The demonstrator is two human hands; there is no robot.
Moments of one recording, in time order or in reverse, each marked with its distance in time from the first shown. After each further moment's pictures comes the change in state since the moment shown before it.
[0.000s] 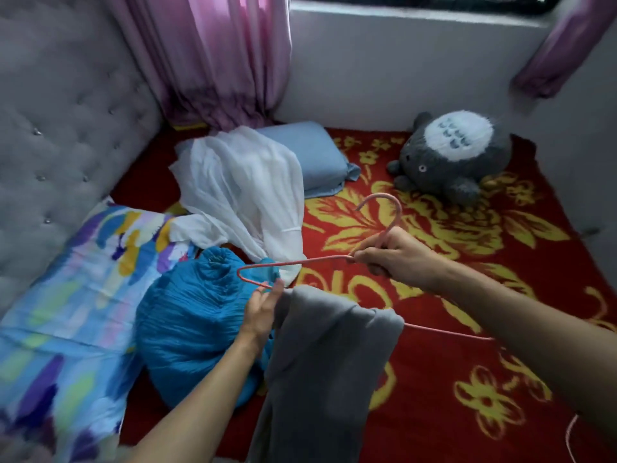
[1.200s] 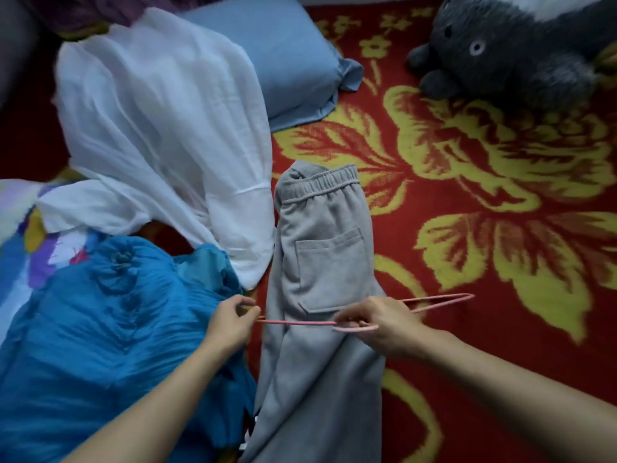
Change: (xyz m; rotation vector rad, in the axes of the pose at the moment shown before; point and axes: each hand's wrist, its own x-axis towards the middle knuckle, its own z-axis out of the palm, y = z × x) left_hand 0.263 -0.188 0.026 0.737 0.002 -0.161; right_hand 0.177 0.318 0.087 -0.437 -0.255 0.096
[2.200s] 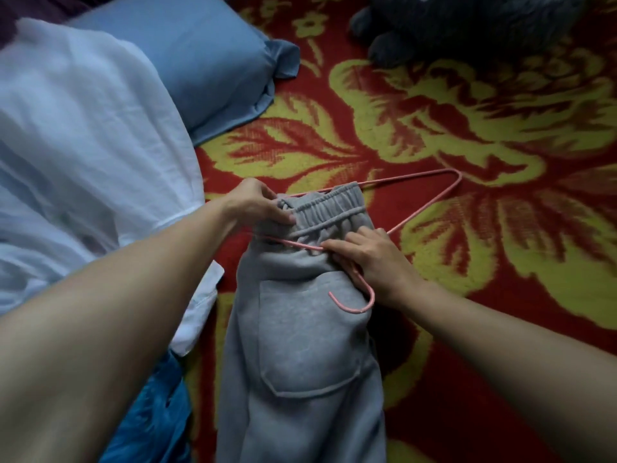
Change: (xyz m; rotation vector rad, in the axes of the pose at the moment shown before) left_hand 0.143 0.242 0.067 0.370 -0.314 0.309; right_hand 0.118 0.135 -0.005 -0.217 0.798 -0.226
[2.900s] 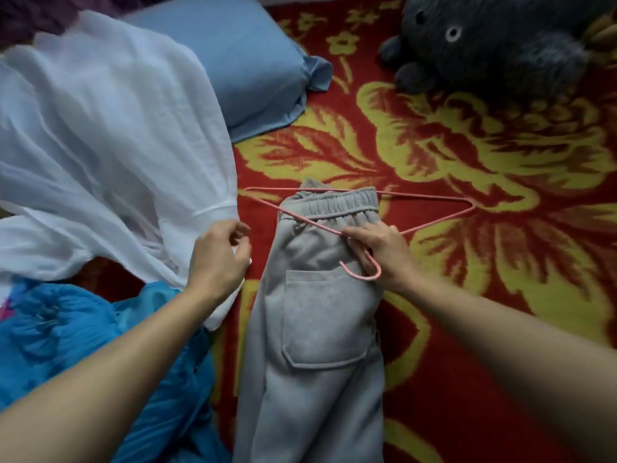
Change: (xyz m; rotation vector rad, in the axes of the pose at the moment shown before) left_hand -0.120 -0.073 -0.003 0.038 0.595 0.153; right_hand 0.026 -0.017 -0.026 0.064 -0.096 0.146
